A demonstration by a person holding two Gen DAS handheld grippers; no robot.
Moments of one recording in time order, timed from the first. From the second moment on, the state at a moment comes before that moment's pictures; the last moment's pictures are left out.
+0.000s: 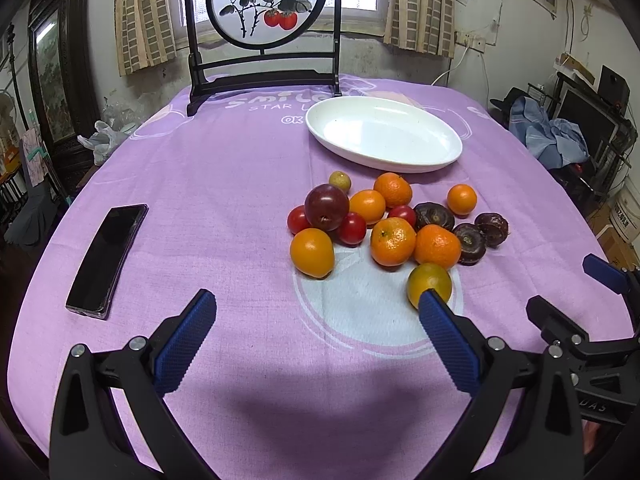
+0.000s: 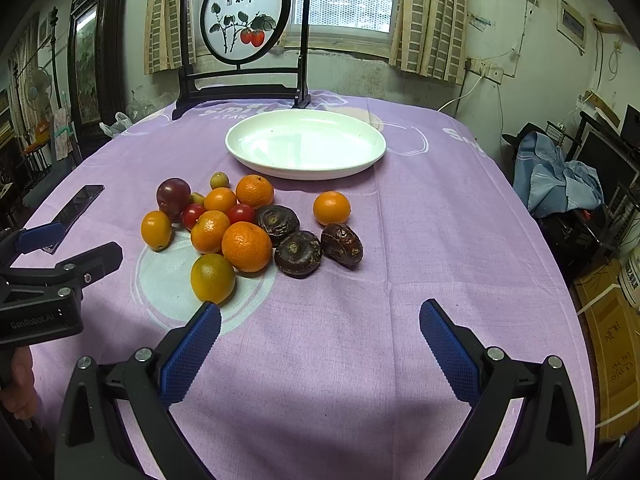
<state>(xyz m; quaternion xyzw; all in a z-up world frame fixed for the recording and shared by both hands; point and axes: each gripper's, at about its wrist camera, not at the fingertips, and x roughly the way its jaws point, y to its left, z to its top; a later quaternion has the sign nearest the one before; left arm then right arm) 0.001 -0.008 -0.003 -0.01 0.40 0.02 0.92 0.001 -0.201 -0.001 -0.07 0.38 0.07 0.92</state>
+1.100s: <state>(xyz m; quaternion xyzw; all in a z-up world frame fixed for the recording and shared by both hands) -0.001 -0.007 -0.005 -0.01 0.40 0.02 0.91 -0.001 -0.200 -0.008 -0.07 0.39 0.07 0.92</state>
